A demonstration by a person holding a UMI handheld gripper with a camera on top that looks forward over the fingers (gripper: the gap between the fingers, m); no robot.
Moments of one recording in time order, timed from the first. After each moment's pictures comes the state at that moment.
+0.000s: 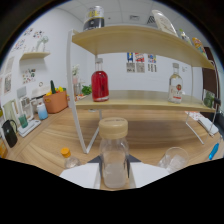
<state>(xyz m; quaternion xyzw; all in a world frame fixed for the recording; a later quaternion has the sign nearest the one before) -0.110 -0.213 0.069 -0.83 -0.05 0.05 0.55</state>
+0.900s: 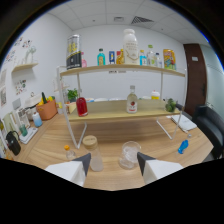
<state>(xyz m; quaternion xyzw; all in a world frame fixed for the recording) -0.038 -0.317 0.153 -0.84 0.03 0.01 0.54</state>
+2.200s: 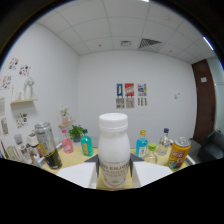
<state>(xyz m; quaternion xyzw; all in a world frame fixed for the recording) 0.035 -0.134 0.422 -0.75 -0.02 0.04 0.66</state>
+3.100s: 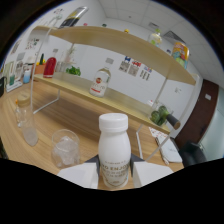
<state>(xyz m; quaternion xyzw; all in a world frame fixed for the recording) 0.129 -0.237 0.091 -0.83 -0.15 -0.13 0.52</state>
